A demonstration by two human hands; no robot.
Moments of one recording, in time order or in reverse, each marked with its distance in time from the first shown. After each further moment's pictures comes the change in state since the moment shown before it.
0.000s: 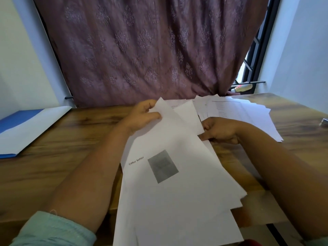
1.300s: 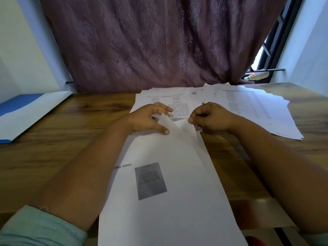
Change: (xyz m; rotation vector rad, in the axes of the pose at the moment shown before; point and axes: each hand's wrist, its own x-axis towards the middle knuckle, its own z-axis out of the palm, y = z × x) left_hand -0.006 -0.019 0.011 0.223 -0.265 -0.131; right_hand 0.042 0.003 0.015 -0.052 0.172 -0.284
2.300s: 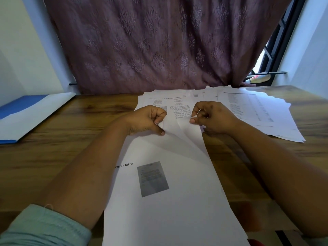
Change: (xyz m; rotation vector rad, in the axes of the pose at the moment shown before) left_hand -0.008 -0.003 -0.010 -0.037 -0.122 -0.012; right_hand 0.009 0.007 0.007 -0.159 0.233 -0.068
